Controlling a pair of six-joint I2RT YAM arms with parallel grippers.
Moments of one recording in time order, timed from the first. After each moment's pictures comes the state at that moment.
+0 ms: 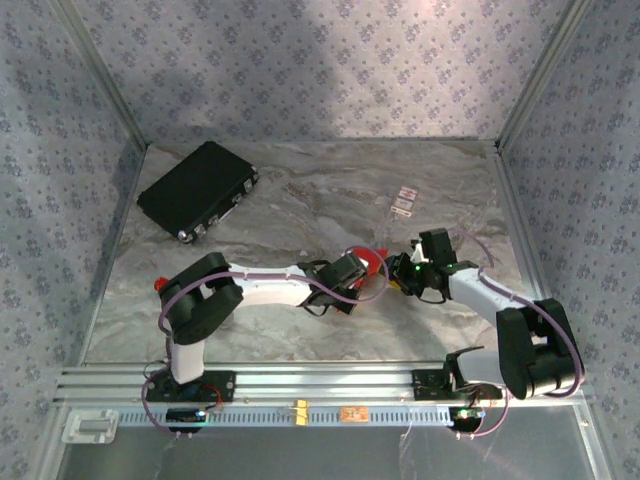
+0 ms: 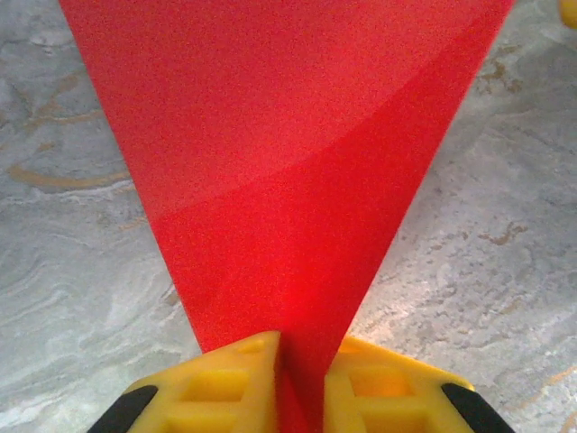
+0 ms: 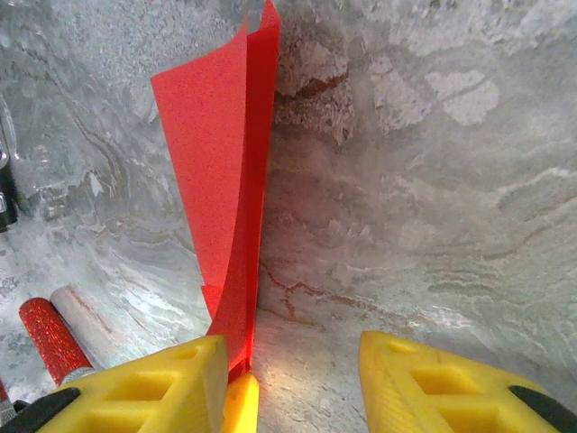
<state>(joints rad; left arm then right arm) -1.10 1.87 1.10 -0.27 -0.07 -0.48 0.24 1.30 0.53 -0.21 -0.49 0.82</state>
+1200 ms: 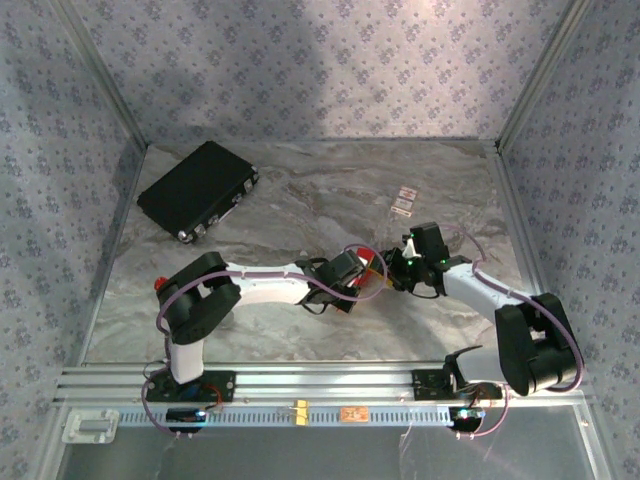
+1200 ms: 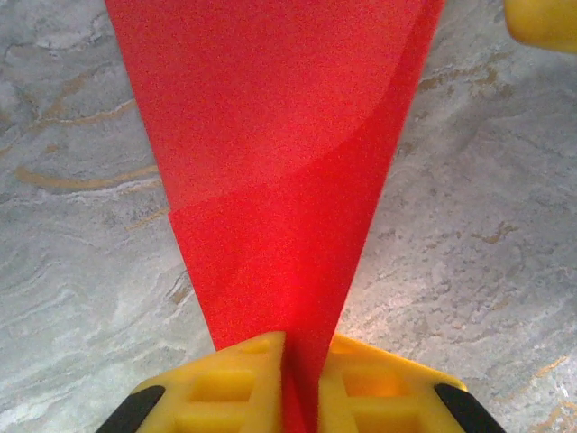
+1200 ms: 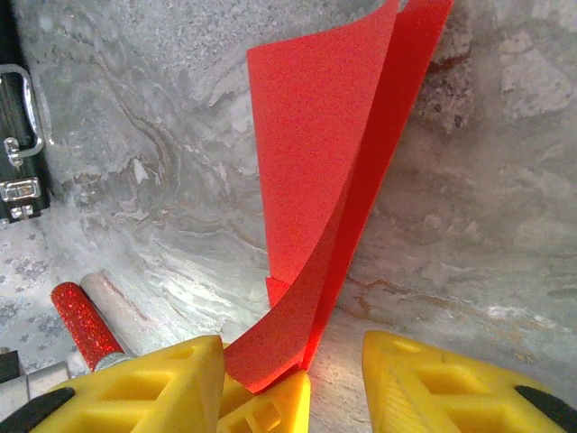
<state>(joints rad) -1.08 1.86 1.10 -0.27 -0.04 -0.48 0.31 1.33 0.58 -0.20 -0.50 0.90</state>
